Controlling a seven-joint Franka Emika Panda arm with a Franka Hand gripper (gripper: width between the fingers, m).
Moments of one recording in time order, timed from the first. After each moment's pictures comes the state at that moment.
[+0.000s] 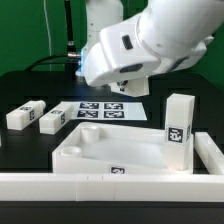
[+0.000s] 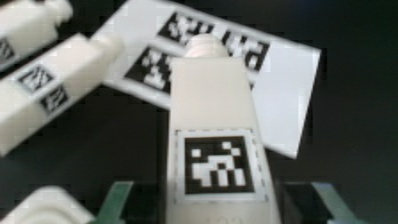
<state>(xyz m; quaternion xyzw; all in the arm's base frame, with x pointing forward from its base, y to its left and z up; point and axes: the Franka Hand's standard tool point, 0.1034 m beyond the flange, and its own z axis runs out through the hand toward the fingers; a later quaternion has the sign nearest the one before) 0.472 0.024 0.104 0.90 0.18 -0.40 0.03</state>
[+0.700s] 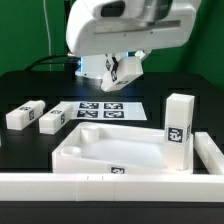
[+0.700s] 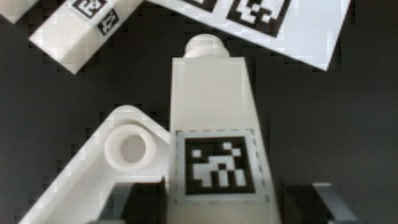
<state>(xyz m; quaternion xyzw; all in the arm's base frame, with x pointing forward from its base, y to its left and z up) 0.497 0.005 0.136 0.96 0.18 -0.23 0.03</state>
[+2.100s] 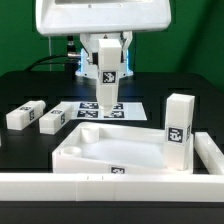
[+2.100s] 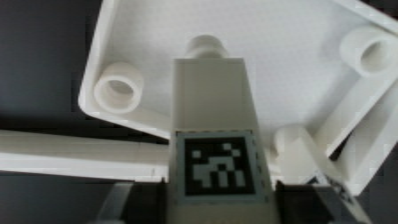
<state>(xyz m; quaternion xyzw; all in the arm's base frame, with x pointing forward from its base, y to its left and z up) 0.548 -0.033 0.163 0.99 0.02 0.15 -0.04</state>
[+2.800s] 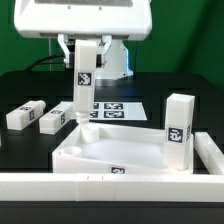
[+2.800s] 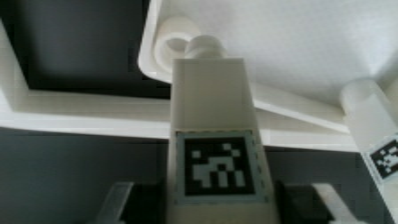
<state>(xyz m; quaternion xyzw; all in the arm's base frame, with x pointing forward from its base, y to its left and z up) 0.550 -0.061 0.149 0.98 0.02 0.21 0.01</state>
